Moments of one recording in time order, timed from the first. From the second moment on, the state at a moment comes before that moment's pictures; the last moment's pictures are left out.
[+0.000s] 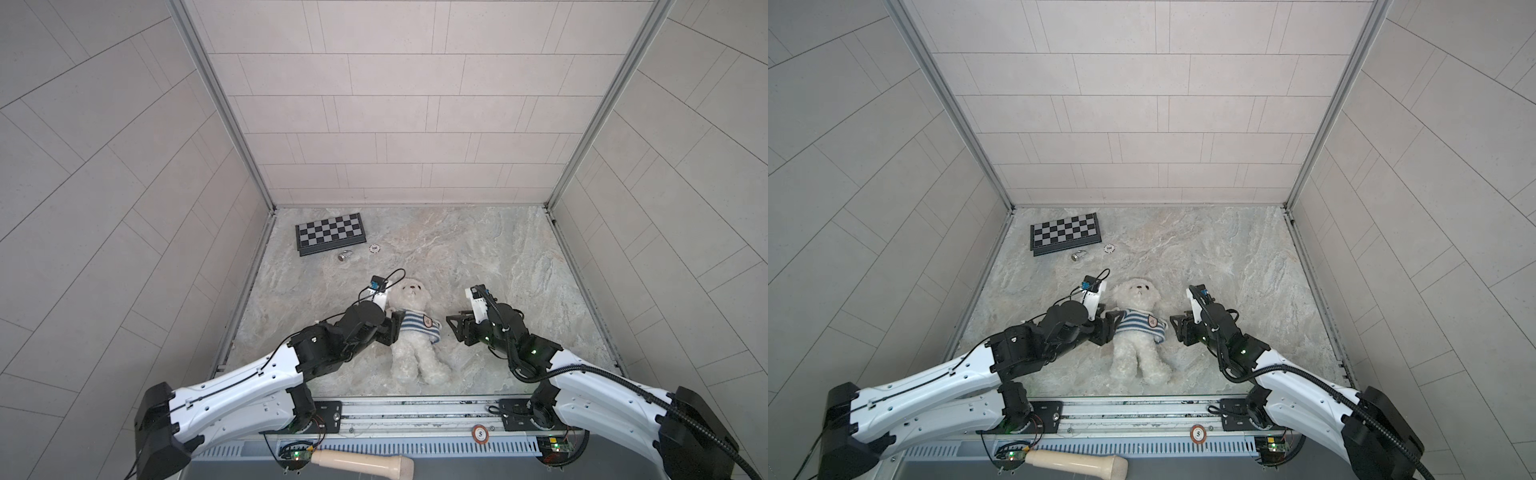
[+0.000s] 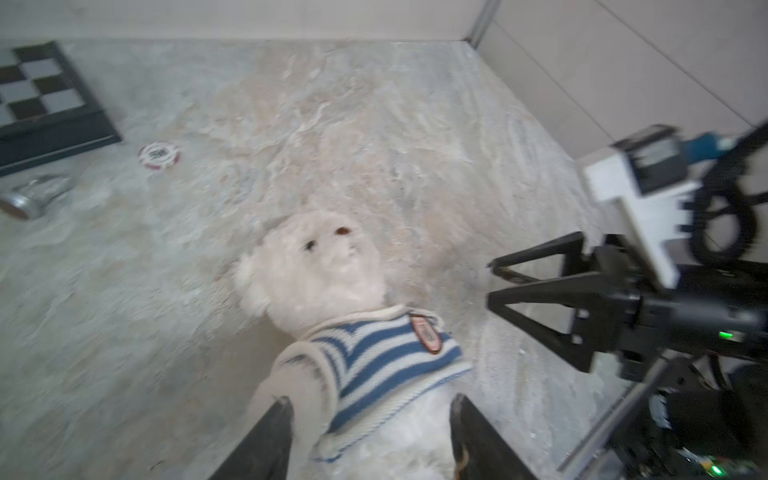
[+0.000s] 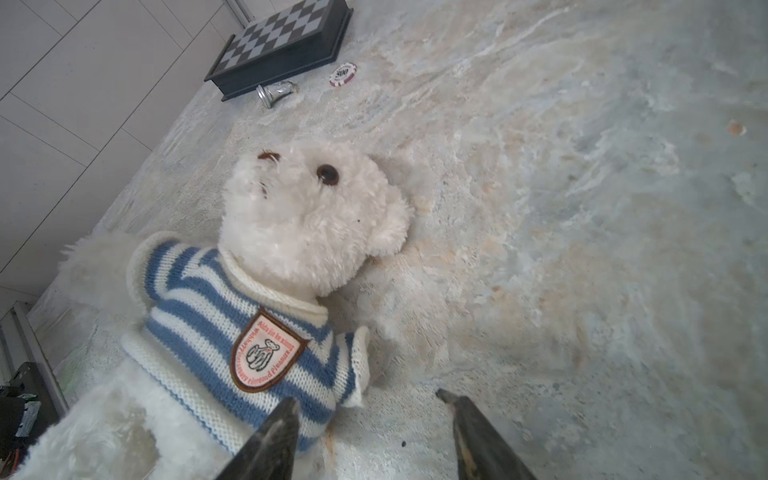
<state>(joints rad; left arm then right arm) -1.06 0.96 0.74 -0.35 -0.29 -0.51 0.67 0.90 0.28 0.07 -0.02 0.48</state>
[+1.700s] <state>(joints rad) -0.69 1.24 0.50 -0.09 0.10 -0.44 1.01 1.29 0.54 0.23 -0.14 0.29</state>
